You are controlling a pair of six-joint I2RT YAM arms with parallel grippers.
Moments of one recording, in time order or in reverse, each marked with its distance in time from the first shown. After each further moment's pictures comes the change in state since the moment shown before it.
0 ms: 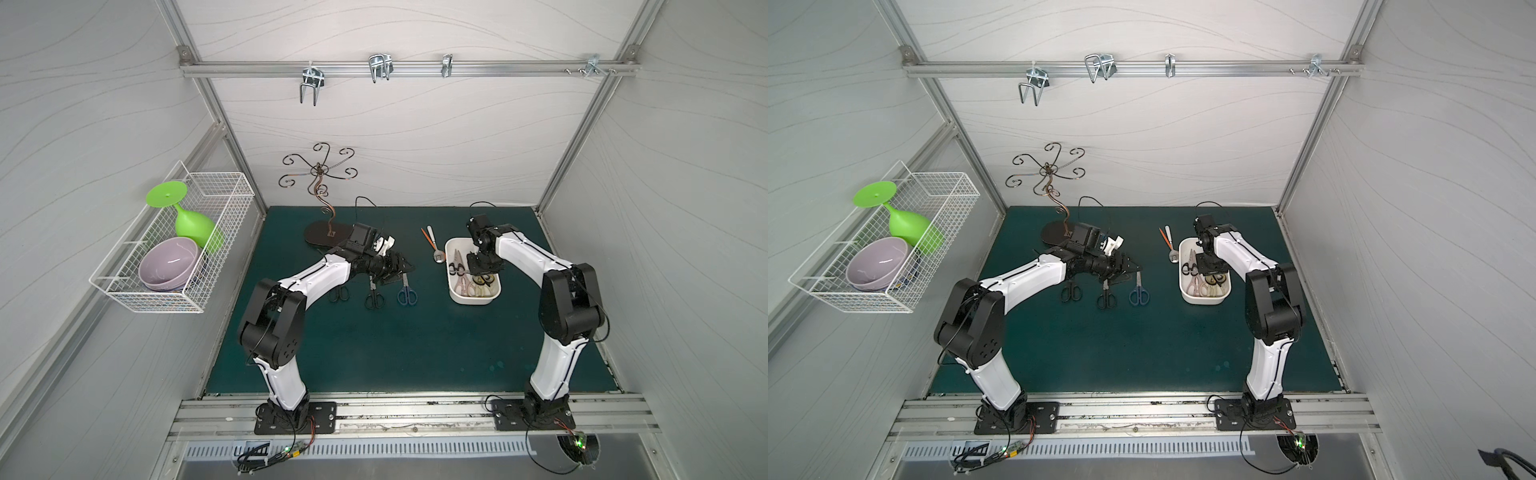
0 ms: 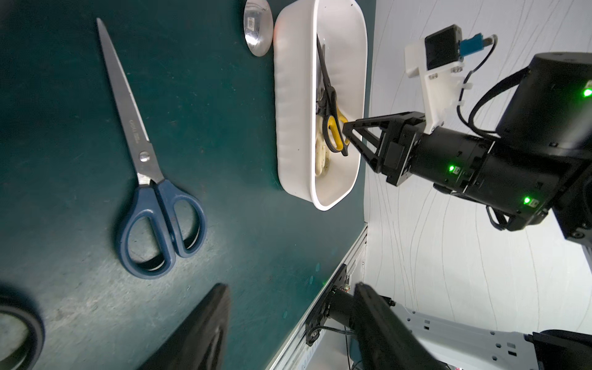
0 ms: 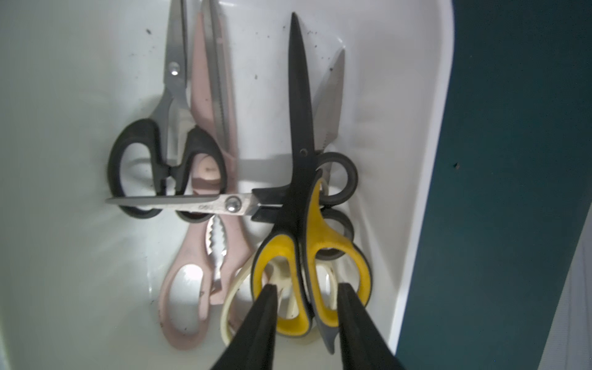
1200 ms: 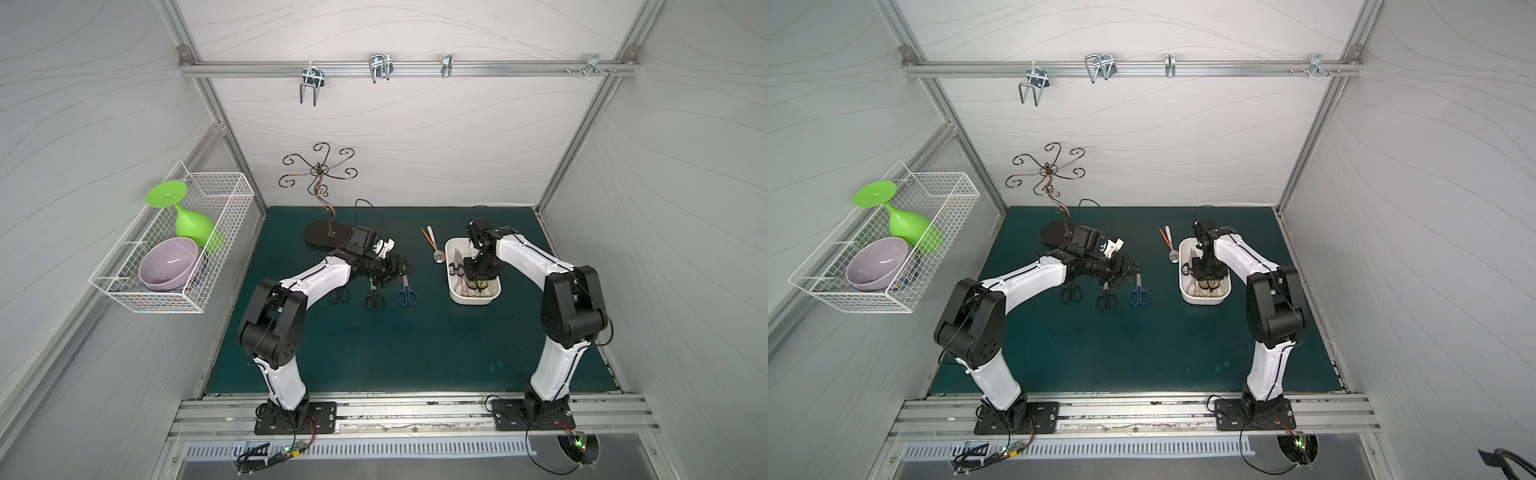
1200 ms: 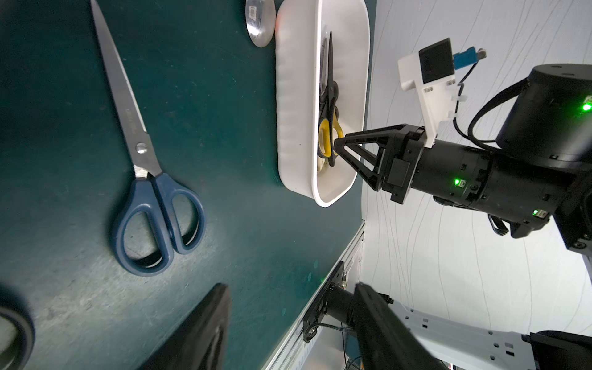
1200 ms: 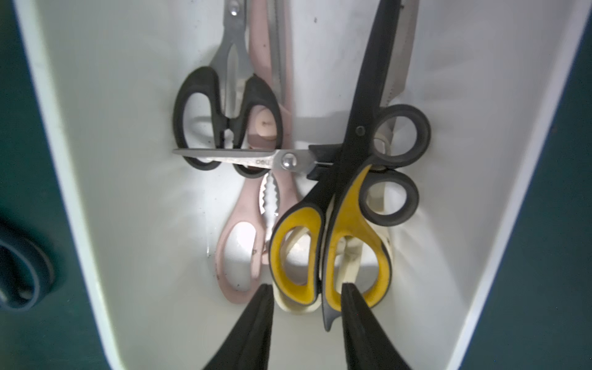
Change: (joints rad) left arm 0.000 0.000 -0.026 0.027 0.017 -0.015; right arm 0.018 -0.042 -0.053 -0.028 -0.150 0.070
